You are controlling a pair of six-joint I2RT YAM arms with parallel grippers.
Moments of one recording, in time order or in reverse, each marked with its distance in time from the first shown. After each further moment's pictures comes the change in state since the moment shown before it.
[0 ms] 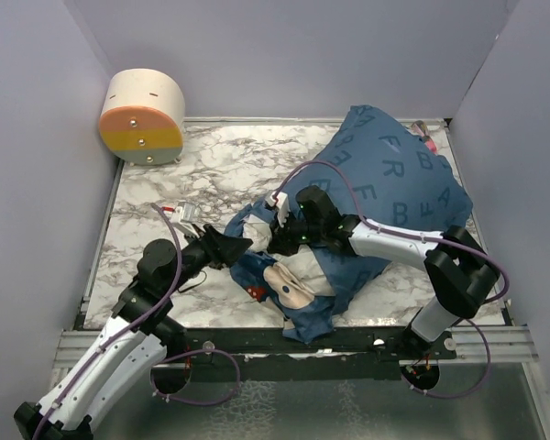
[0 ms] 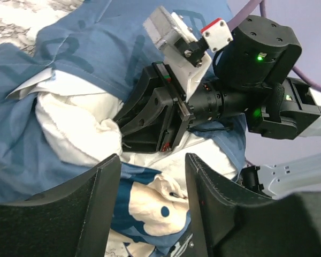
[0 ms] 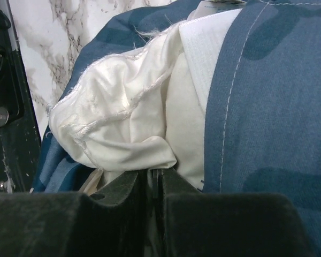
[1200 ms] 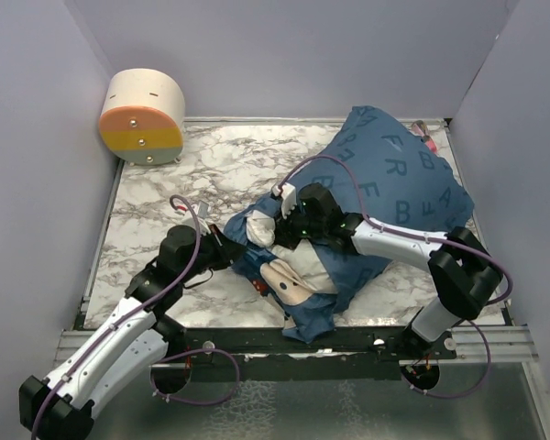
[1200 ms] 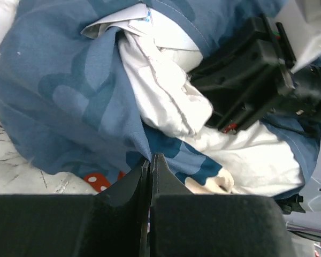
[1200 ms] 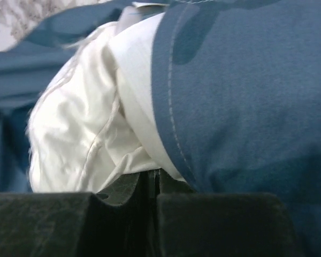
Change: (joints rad) left arm 0.000 0.172 0.017 -0.164 -0.060 -0.057; right arm -0.006 -0.021 -0.006 0.020 0.143 0.100
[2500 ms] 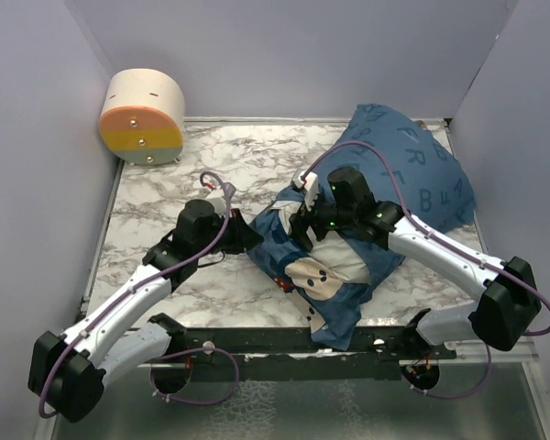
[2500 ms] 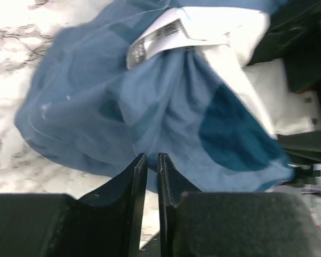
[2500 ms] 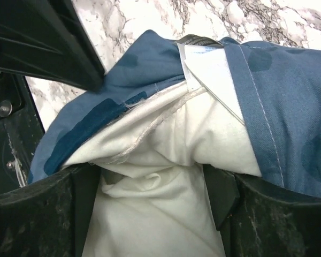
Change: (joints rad) left arm 0.003 0.303 0.205 0.052 0.146 0.221; right arm -0.091 -0.260 0.080 -0.327 -0.101 -0.174
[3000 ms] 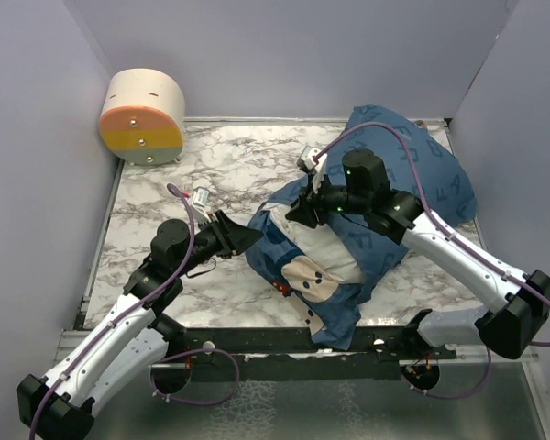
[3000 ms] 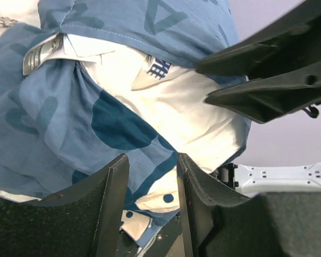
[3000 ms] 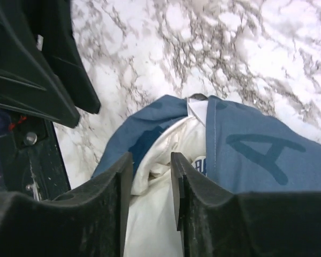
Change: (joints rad) left arm 0.000 -0.307 -0.122 0.136 0.000 -0.275; right arm -0.003 -0.041 0.152 -0.062 -0.015 -0.011
